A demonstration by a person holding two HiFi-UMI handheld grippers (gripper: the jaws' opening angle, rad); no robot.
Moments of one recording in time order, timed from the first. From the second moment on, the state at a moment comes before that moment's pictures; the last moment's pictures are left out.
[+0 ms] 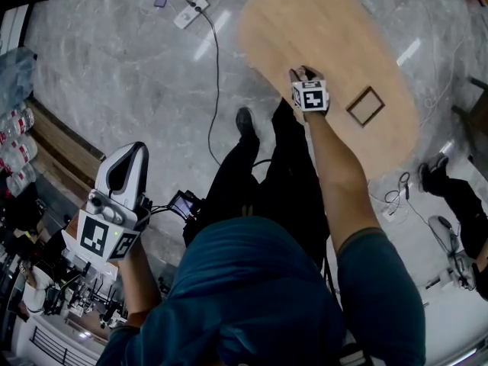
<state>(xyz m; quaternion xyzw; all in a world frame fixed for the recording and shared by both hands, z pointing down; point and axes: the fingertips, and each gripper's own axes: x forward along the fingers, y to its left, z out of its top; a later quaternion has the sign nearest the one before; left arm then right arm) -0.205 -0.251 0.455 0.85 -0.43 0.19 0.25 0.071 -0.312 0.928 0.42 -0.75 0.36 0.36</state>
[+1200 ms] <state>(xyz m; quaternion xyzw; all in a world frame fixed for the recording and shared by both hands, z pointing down) -0.215 -0.209 0.368 0.89 -0.41 0.09 0.16 0.083 -0.314 0.688 0.43 -0.81 0.30 0.25</state>
